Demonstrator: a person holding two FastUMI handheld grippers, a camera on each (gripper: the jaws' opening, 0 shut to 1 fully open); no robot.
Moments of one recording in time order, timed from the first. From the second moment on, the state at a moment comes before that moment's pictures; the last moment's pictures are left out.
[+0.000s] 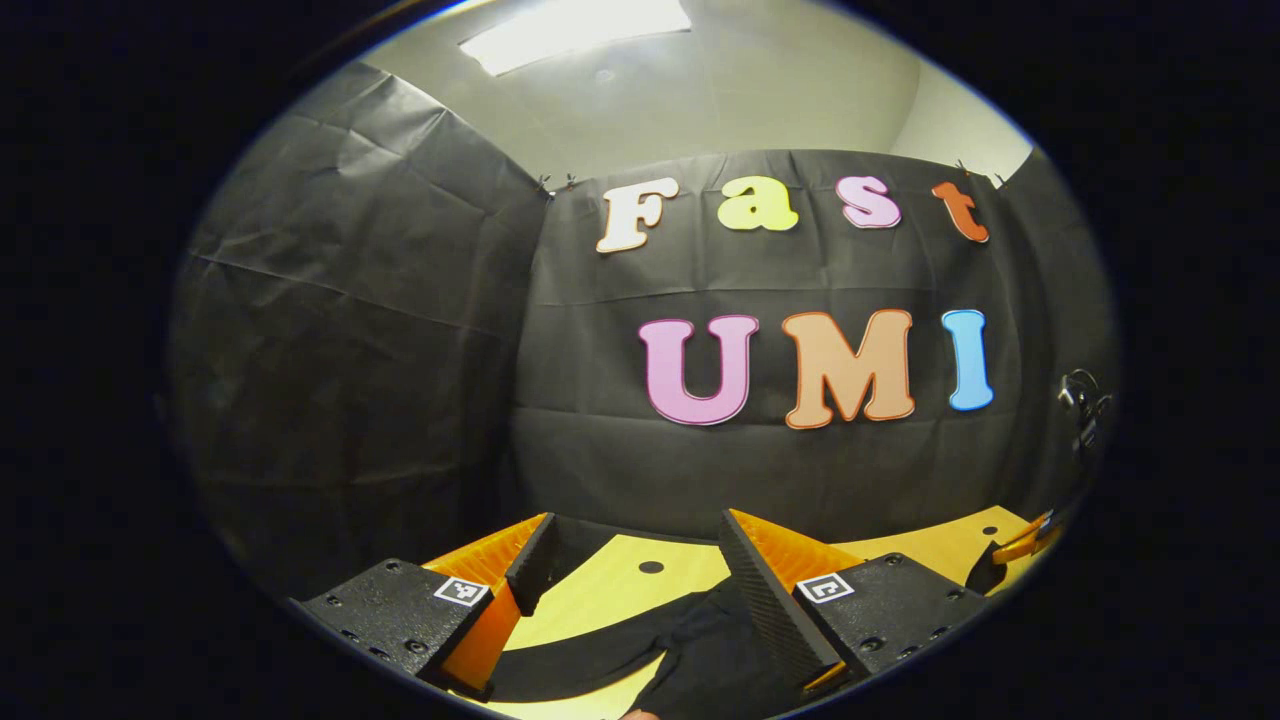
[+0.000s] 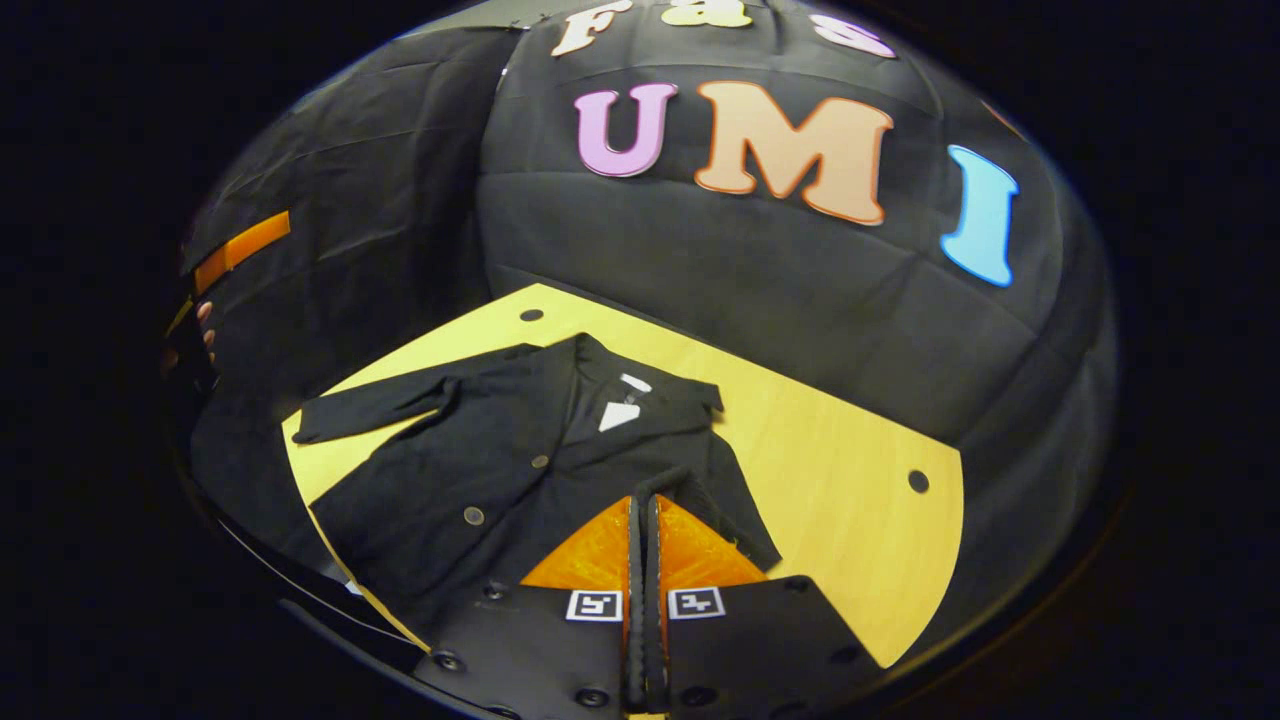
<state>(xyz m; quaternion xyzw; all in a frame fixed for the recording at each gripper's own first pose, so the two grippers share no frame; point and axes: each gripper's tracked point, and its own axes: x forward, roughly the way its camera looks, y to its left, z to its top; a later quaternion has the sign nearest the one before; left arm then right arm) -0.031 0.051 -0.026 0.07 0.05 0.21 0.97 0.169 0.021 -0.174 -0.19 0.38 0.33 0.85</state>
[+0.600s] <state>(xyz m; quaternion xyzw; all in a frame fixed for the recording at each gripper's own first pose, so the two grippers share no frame) -0.076 0.134 -0.028 0.08 0.07 0.26 0.96 0.185 0.187 -0.211 -0.21 0.37 0.40 0.81</state>
